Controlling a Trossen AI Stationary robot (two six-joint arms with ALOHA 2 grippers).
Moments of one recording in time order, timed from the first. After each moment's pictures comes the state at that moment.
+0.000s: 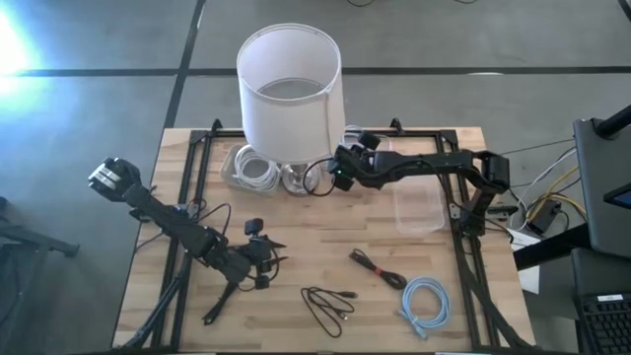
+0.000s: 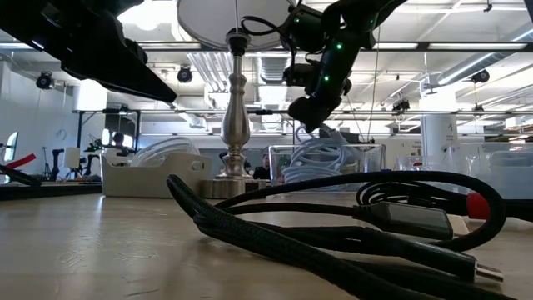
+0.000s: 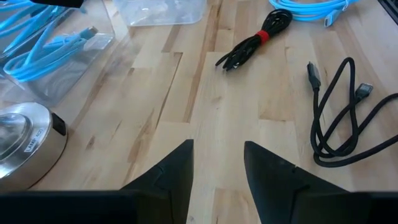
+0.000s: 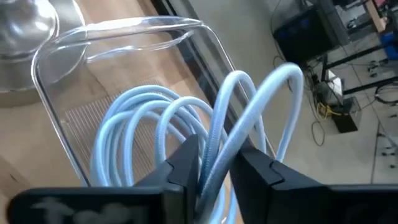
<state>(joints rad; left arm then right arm) -0.58 1.32 0.63 0.04 -0.67 -0.38 -0.21 1.77 1.29 -0.54 0.75 0.05</state>
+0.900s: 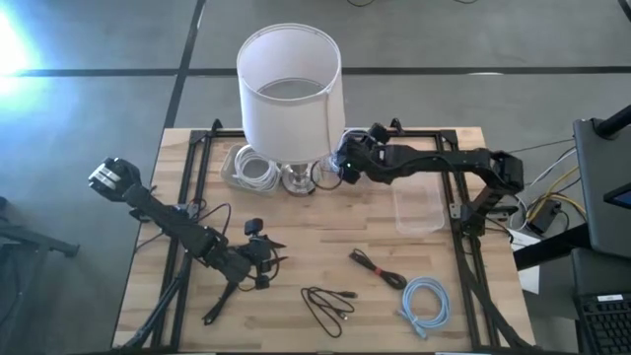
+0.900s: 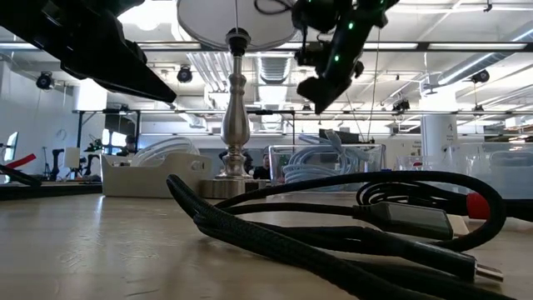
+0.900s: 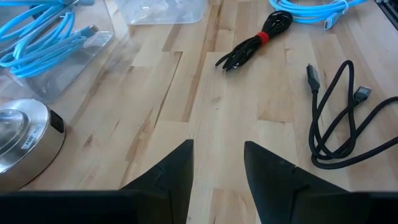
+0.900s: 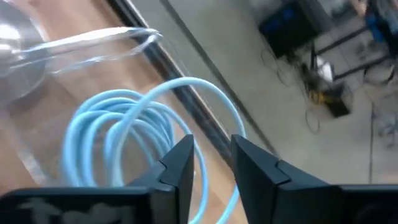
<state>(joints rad) -0.58 1.32 0.63 0.04 -0.67 -0.40 -0.23 1.68 1.31 -0.64 0.78 0.13</state>
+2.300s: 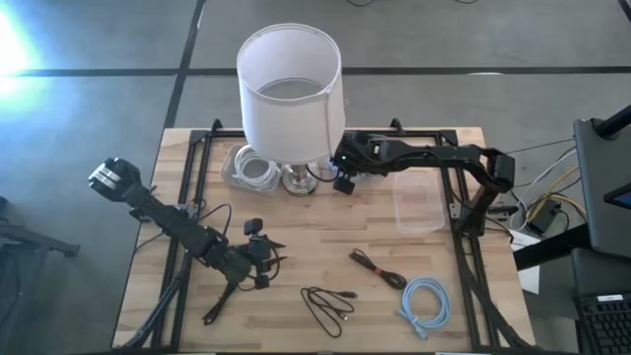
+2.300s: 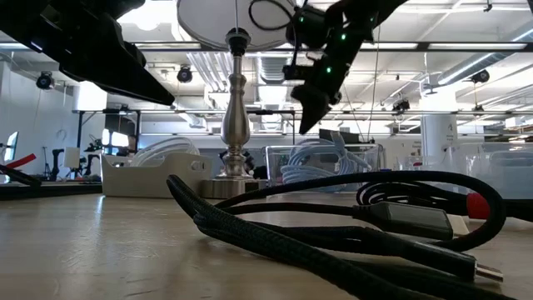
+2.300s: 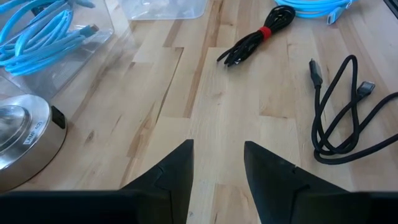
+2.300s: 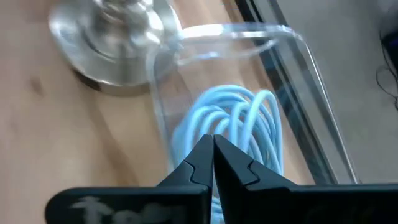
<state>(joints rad) -0.58 1.32 0.63 0.02 -0.67 -0.40 -0.28 1.73 1.32 -0.57 0.33 -0.03</state>
